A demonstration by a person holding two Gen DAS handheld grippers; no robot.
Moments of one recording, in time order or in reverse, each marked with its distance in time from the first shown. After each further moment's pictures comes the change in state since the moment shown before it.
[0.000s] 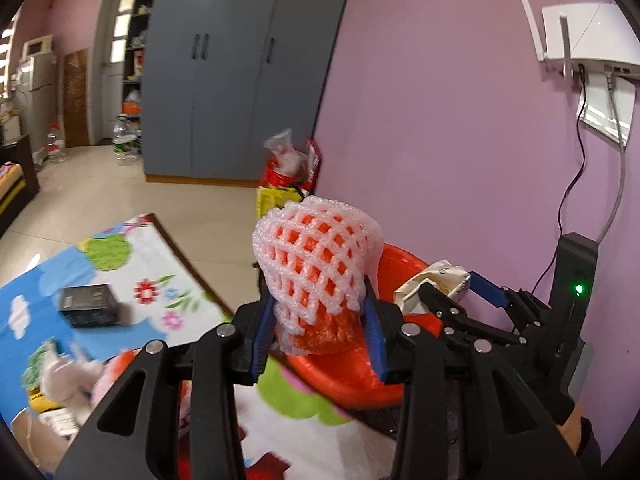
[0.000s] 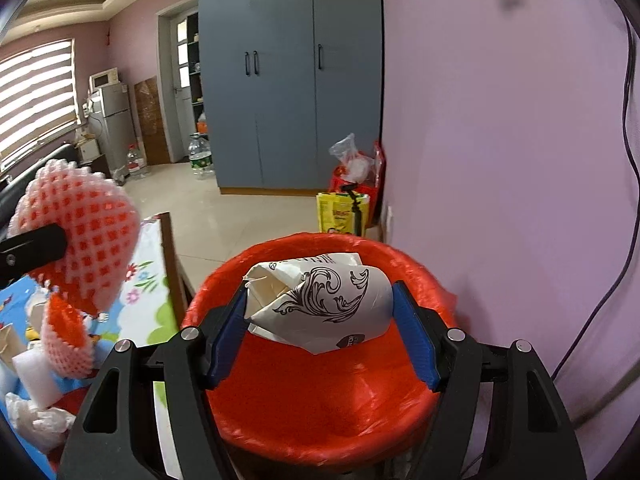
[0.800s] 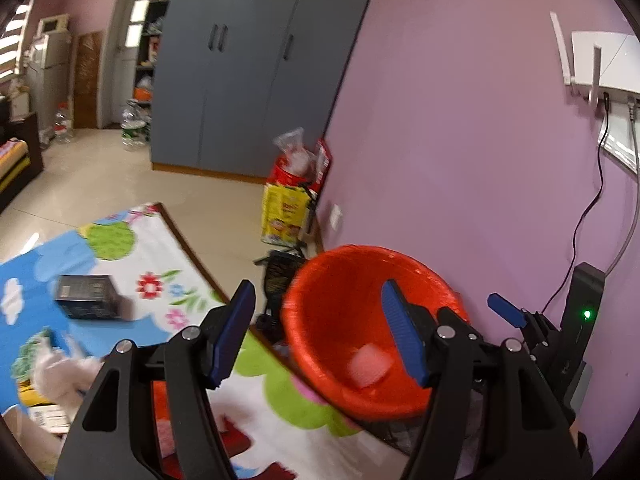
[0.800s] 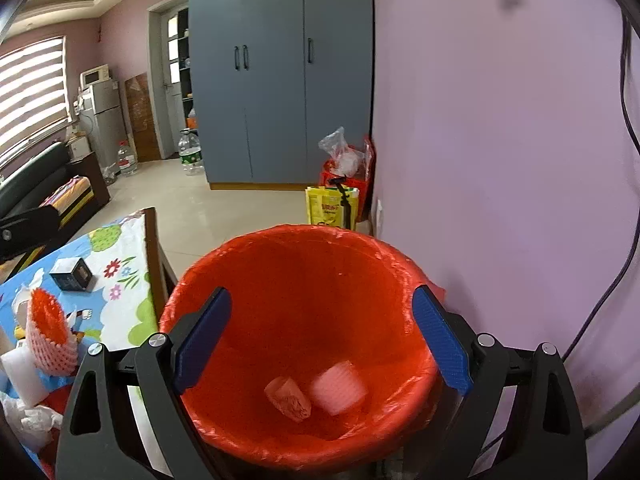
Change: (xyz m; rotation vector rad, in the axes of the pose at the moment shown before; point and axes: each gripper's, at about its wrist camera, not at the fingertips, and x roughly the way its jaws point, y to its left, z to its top) left arm -0.011 0.028 -0.004 -0.080 -0.032 0.026; right arm 0.007 0.003 -0.006 0.009 0.013 0.002
